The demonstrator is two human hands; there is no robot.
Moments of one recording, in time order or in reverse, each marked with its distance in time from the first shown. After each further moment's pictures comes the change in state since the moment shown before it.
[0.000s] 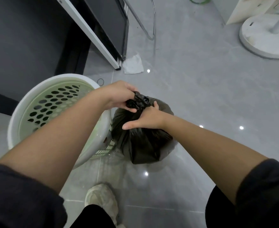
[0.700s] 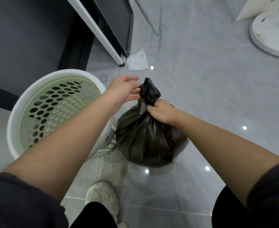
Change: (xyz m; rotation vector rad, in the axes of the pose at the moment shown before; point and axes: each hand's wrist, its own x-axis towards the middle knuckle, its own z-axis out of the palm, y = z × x) left_hand 0.013 -0.018 0.006 -0.396 0.337 0.138; right_hand 0.004 0.012 -0.013 0.128 0.153 0.165
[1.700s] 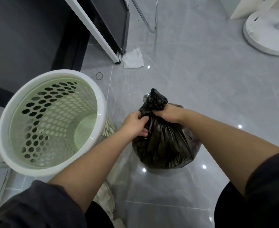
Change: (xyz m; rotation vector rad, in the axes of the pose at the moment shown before) left_hand -0.021 -0.100 0.051 0.227 -0.042 -0.175; right_hand -0.006 0.049 -0.002 0.180 -0.134 0.060
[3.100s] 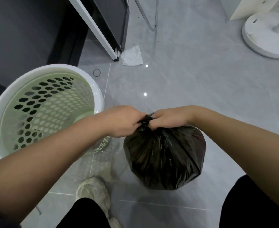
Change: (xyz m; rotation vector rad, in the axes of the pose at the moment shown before) left_hand -0.040 0.047 -0.051 1.242 -0.306 0.607; right_hand -0.029 -0.031 -0.007 -0.181 -0.478 -0.006
